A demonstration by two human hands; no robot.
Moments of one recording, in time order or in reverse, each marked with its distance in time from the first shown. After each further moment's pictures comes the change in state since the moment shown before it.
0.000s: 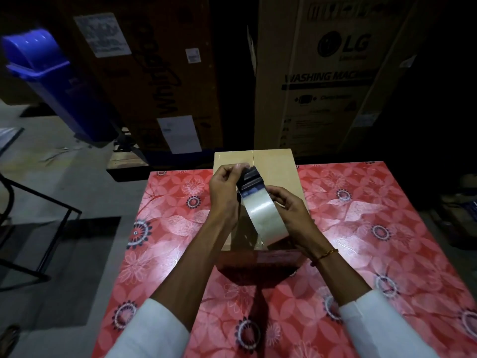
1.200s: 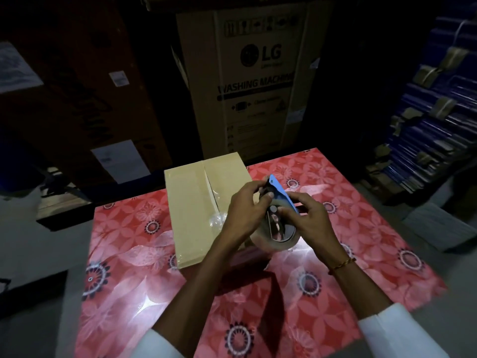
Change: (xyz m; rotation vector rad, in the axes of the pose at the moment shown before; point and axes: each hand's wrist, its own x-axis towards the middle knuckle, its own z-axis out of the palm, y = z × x) left_hand -0.063 -0.020 0.059 0.780 -0.617 0.287; right_hand -0.077 0.005 -0.078 -0.347 0.505 -0.205
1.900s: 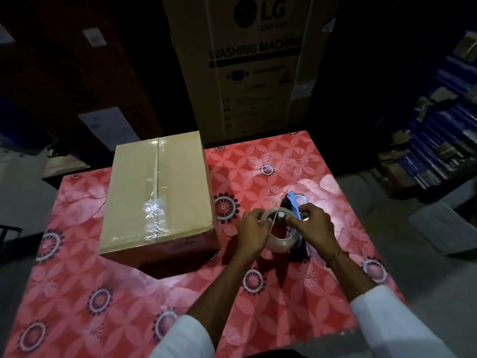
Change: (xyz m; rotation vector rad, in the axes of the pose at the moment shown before) left_hand 0.012 -0.058 0.216 0.119 0.038 -0.425; right_hand 0.049 0.134 -0.136 -0.423 -0.084 0.350
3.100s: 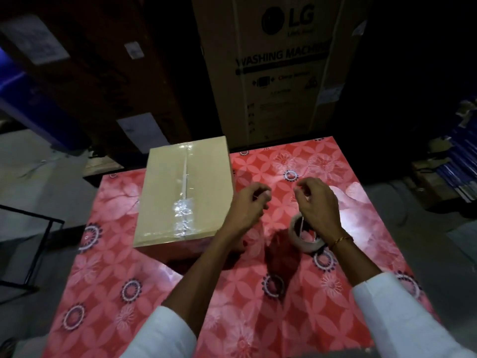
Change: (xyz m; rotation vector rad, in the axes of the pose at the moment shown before) left_hand 0.011 0.036 -0.099 -0.151 0.011 0.189; right_hand 0.027 -0.058 0.020 -0.115 0.154 -0.500
